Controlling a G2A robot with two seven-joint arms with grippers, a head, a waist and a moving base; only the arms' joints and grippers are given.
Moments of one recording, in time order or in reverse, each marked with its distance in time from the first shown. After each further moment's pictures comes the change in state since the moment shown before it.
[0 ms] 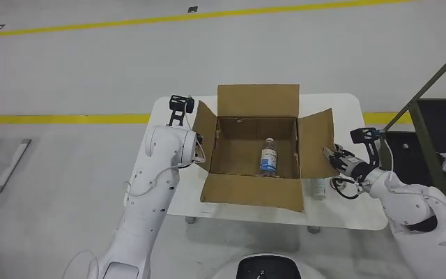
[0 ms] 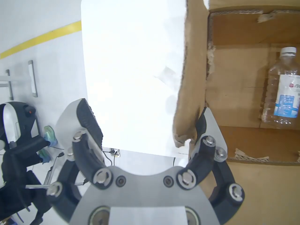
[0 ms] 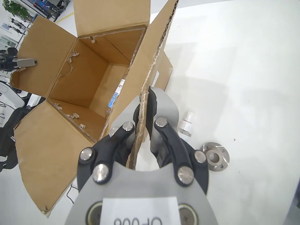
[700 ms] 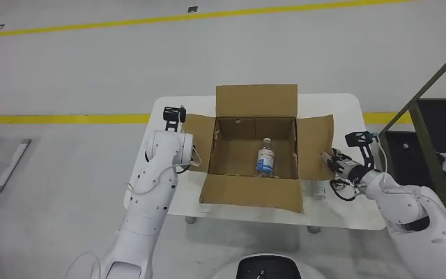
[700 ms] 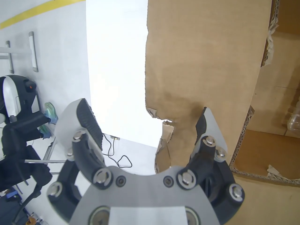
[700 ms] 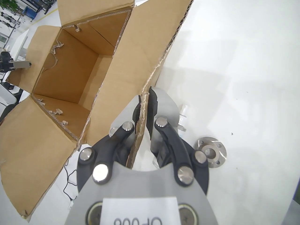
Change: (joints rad) left arm 0.022 -0.015 -0.027 0.095 0.063 0.029 -0.019; right arm 0.013 0.011 -0.032 0.056 -0.032 0.004 -0.009
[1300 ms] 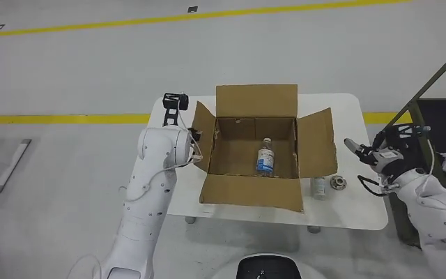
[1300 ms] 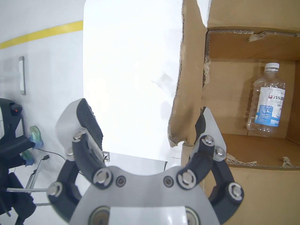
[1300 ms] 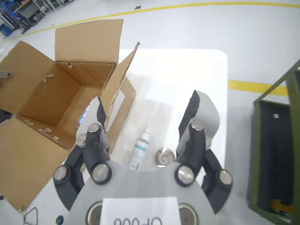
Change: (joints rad) left arm 0.029 -0.010 -0.057 -0.179 -0.067 -0.031 0.065; right arm -0.166 0.028 0.200 -0.271 -0.226 0.024 -0.104
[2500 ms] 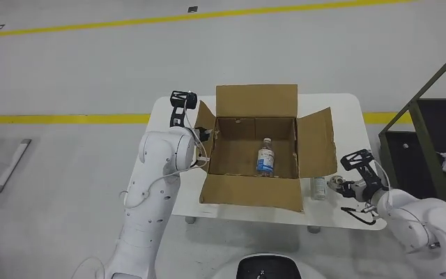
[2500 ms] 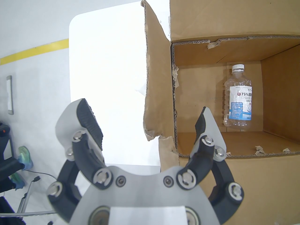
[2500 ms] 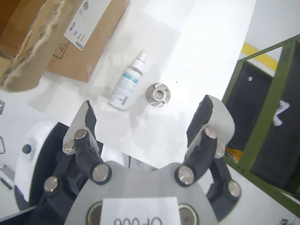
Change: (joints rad) left arm 0.027 -0.009 0.001 -0.062 -0.058 -0.021 0.038; right arm 0.017 0.006 -0.165 0.022 -0.159 0.030 0.389
